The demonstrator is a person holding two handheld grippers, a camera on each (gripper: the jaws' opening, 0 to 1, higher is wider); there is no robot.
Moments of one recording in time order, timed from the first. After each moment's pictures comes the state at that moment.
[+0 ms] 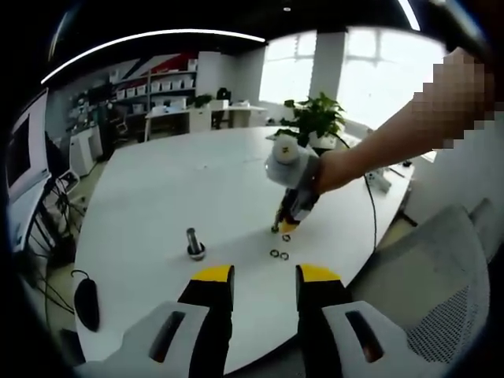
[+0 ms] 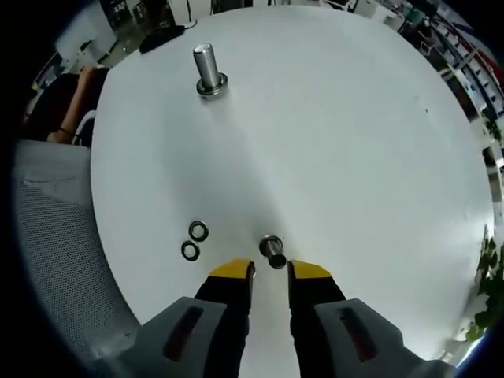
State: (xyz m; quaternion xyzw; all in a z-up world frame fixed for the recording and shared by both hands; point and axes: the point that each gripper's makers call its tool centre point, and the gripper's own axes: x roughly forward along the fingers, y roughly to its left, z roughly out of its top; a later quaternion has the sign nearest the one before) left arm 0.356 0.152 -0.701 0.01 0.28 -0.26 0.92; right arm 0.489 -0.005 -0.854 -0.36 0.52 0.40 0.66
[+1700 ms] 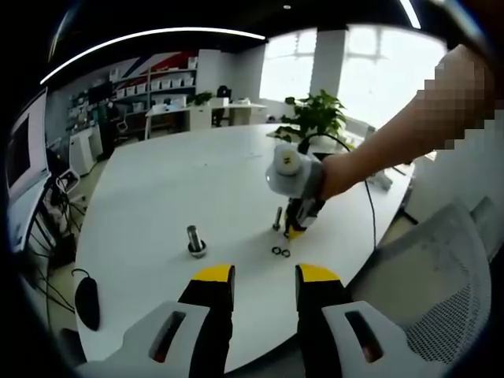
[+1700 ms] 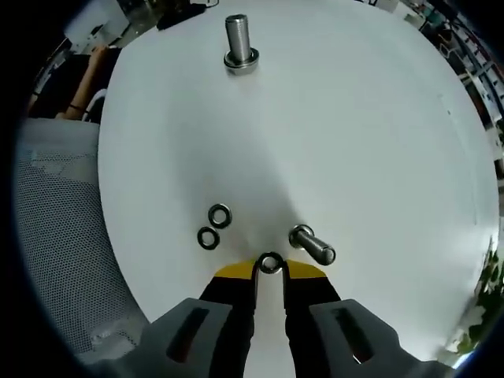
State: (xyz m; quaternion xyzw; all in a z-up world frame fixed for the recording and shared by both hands) left arm 0.357 0.155 -0.705 0.02 0.29 -0.26 0.92; right arm 0.468 0.000 -0.869 -0.39 0.54 0.42 0.62
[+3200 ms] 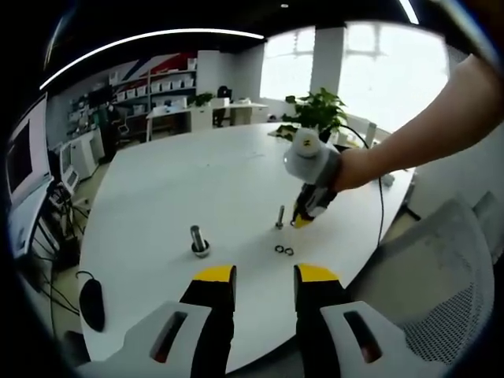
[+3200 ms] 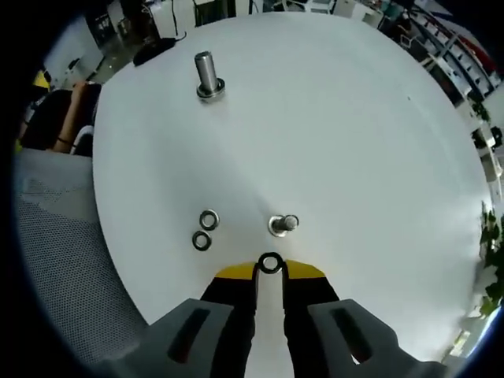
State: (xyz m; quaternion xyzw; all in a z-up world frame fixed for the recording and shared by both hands) left arm 0.356 0.157 -0.705 0.03 0.29 -0.26 0.92; right arm 0.477 -0.014 -0.843 -0.33 0.51 0.38 0.70
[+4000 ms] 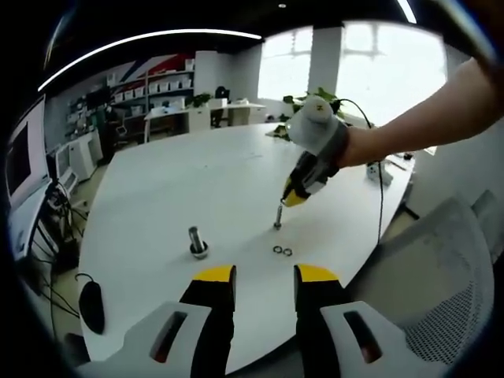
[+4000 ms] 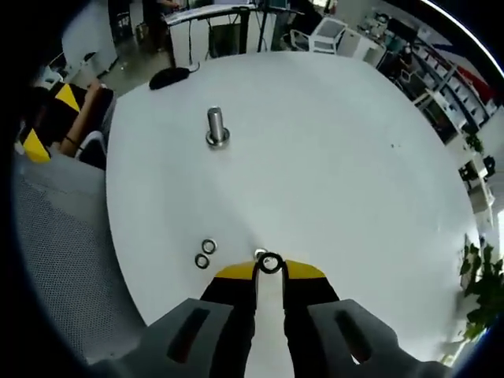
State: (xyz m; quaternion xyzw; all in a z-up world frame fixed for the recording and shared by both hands) left arm 0.355 0.155 -0.705 0.03 0.29 -0.26 0.92; right arm 0.494 0.012 -0.796 -0.35 0.43 0.41 0.72
